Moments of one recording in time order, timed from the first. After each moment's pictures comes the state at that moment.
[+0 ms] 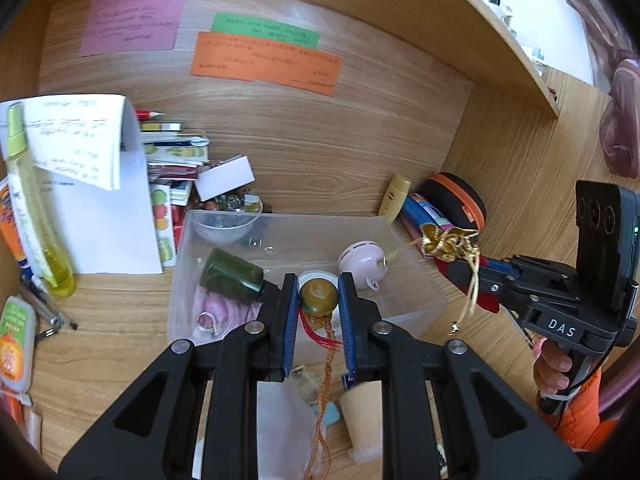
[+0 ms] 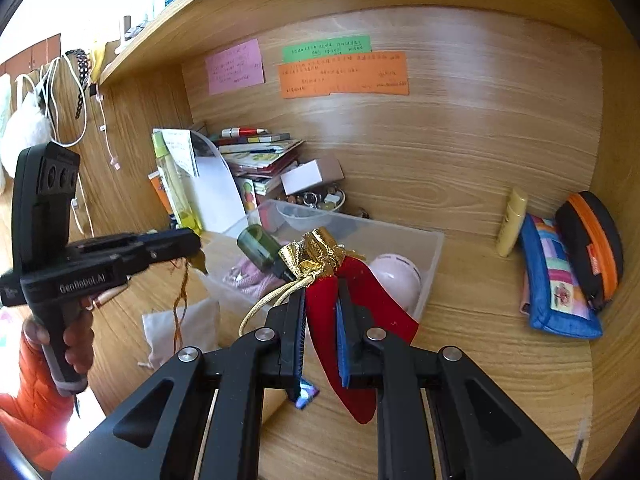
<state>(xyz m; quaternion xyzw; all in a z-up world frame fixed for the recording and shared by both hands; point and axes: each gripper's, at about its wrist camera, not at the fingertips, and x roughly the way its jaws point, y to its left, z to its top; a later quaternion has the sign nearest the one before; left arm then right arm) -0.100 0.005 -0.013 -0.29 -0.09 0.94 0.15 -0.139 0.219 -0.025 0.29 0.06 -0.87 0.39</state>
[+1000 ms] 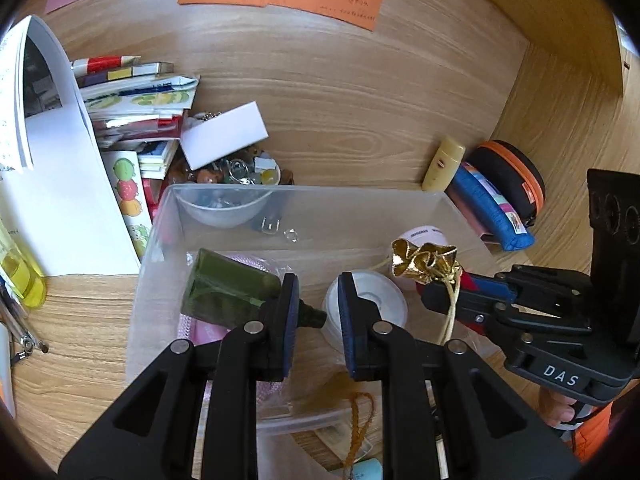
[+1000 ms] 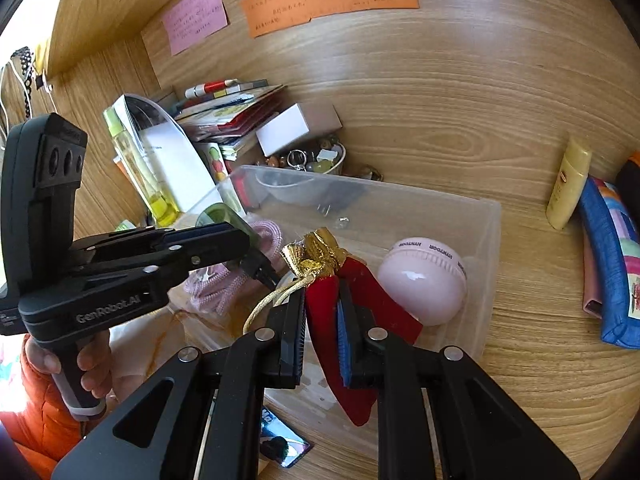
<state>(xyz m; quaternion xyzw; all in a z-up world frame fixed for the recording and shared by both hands) -0.179 0.014 -0.063 -0.36 -0.07 0.92 0.12 -0.199 0.170 -0.085 0.37 0.06 -0.84 0.39</state>
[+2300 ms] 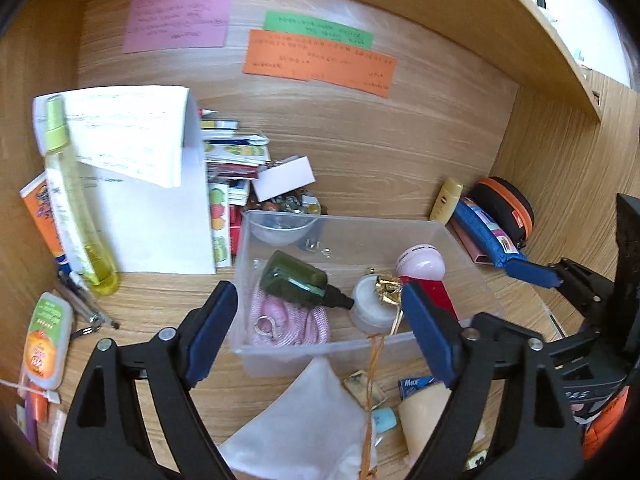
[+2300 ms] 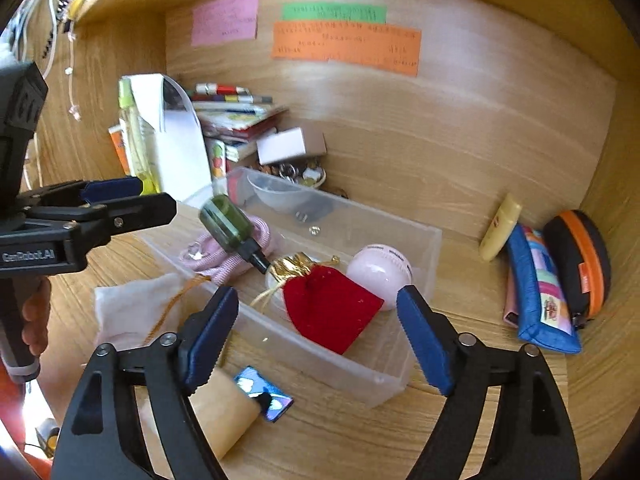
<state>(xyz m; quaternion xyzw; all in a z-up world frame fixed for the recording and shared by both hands) -0.098 -0.023 -0.020 -0.29 -0.08 0.95 0.06 -0.123 0.181 -0.046 0.29 0.15 -0.89 0.32</state>
